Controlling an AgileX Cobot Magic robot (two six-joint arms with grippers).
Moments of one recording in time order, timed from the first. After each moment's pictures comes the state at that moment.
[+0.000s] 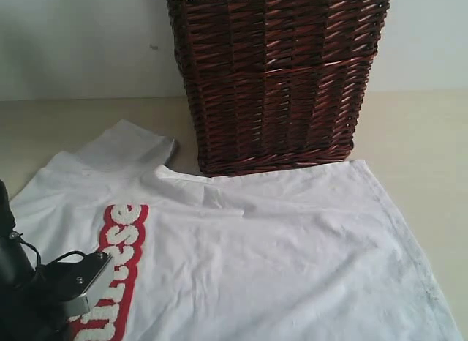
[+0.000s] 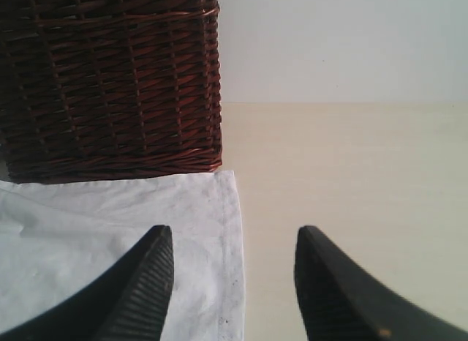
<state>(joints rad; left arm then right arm) -0.27 1.85 -0.67 -0.59 0.97 1.75 0.01 0.01 0.00 0.28 0.32 -0.24</state>
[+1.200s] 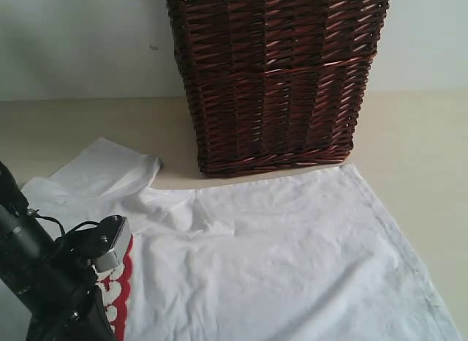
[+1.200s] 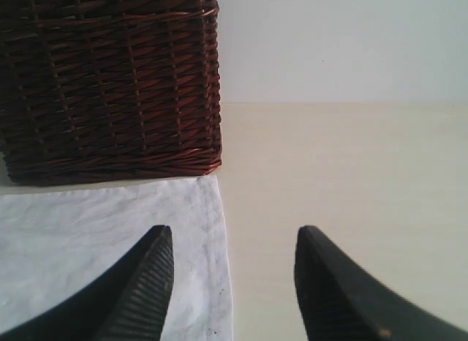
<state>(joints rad) -0.27 1.89 -0.73 -0.78 0.90 1.76 0.01 0.01 0.00 0.28 0.32 -0.24</state>
